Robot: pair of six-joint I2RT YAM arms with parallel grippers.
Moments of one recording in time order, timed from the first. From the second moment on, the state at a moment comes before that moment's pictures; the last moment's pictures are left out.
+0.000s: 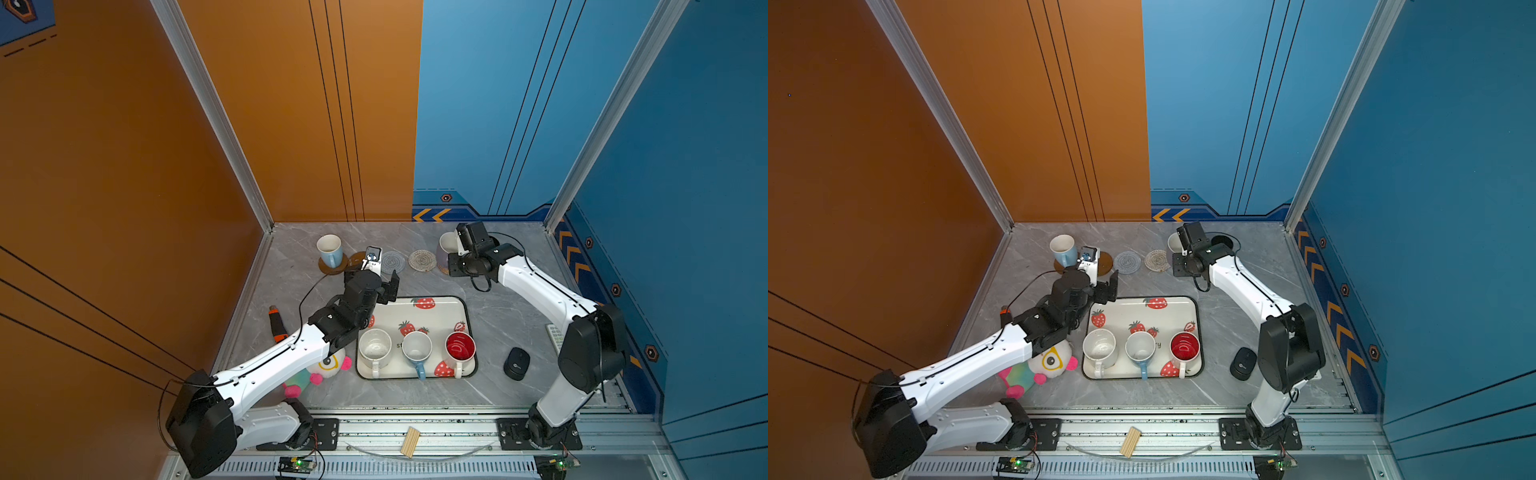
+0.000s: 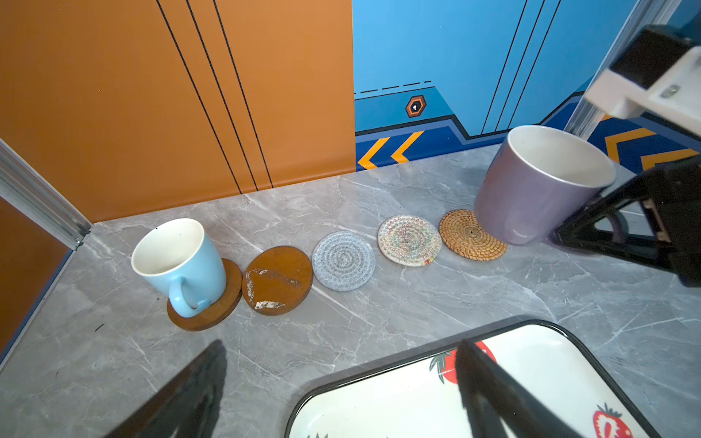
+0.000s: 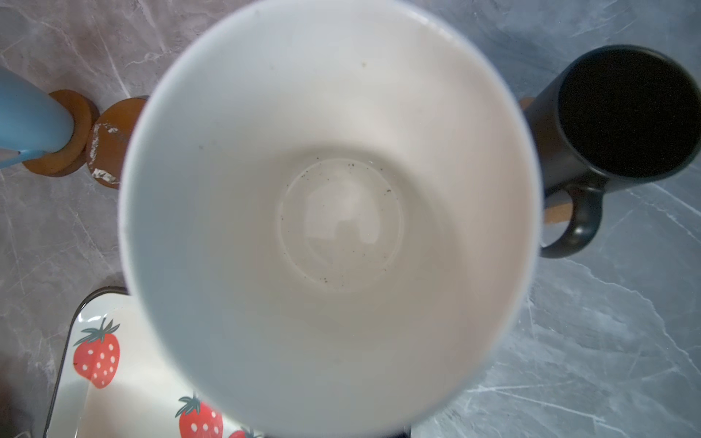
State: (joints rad) left arm -0.73 1.21 0.87 -0.02 -0.52 -0.16; right arm 0.42 1.75 1.48 -0.67 0.07 0.30
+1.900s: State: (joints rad) left arm -0.69 1.22 0.86 -0.02 -0.48 -0.18; right arm 0.32 2.13 1.73 -0.73 0.12 0.23
